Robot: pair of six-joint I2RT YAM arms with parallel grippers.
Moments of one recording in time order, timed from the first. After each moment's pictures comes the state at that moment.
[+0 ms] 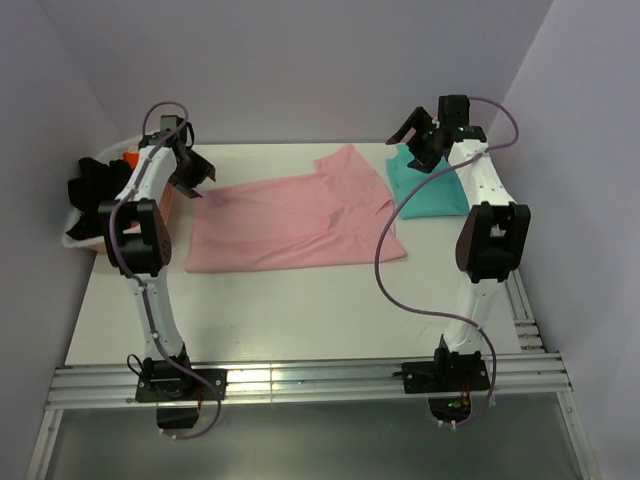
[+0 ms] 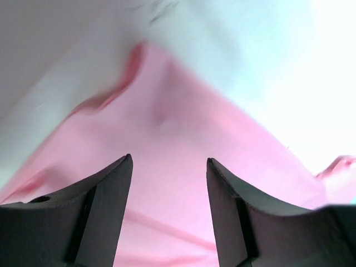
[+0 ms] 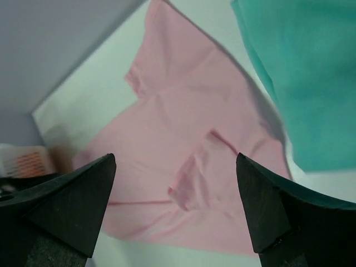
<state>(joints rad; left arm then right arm) 0.03 2.22 2.00 -0.88 -0.02 -0.90 -0.02 2.04 1.89 -0.61 -0.31 0.75</state>
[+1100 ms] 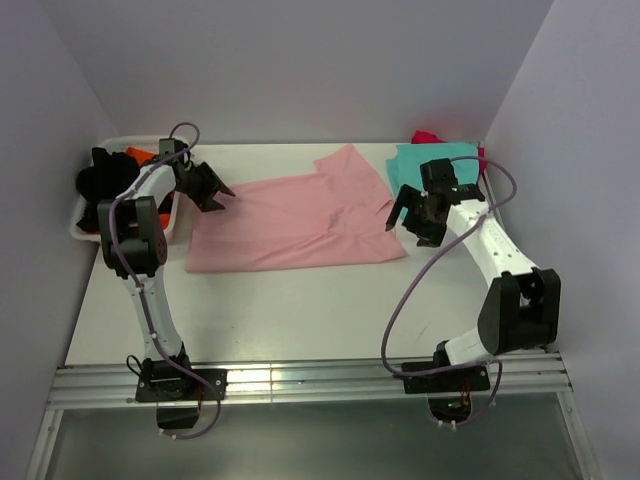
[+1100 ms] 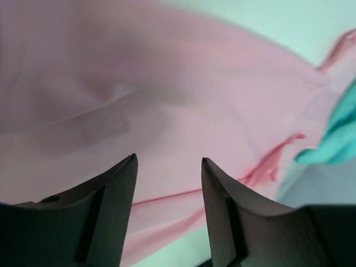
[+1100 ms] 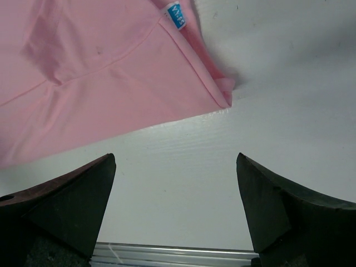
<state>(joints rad) 0.07 2.17 1.70 -0.64 0.44 -0.65 0.13 1.49 1.21 -0.83 -0.07 0.58</state>
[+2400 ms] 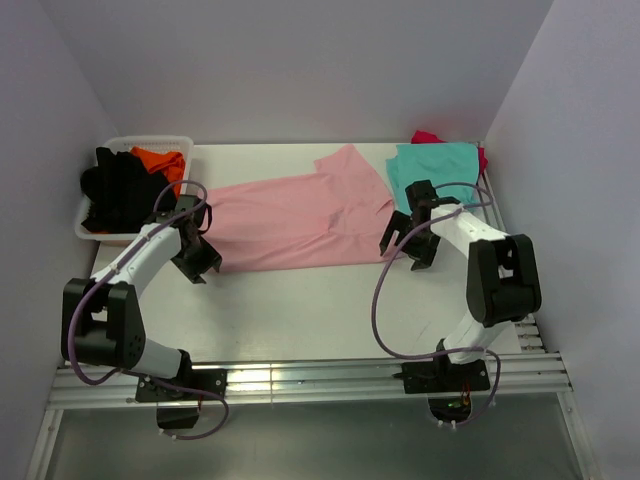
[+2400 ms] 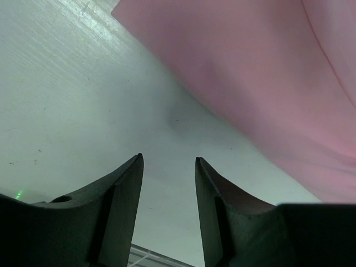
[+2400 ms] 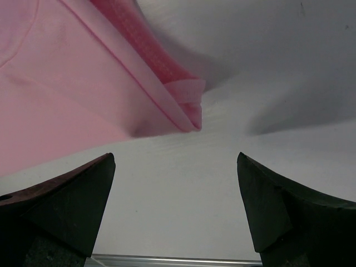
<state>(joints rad) -0.15 1.44 0.97 -0.88 -0.14 -0.94 0.14 1.62 1.03 -0.71 -0.06 0.60</state>
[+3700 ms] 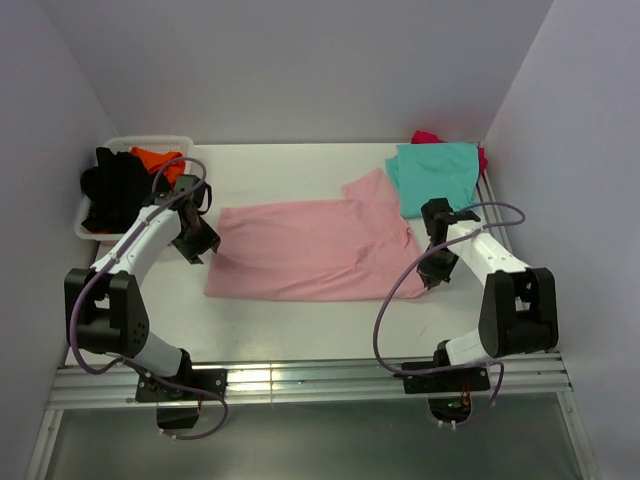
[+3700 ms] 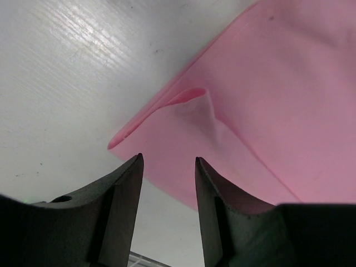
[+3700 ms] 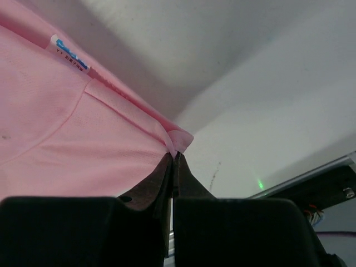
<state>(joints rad) -0.15 1.51 1.15 -0.93 -0.18 -0.90 0.08 1.45 0.91 -0.96 0.18 0.69</state>
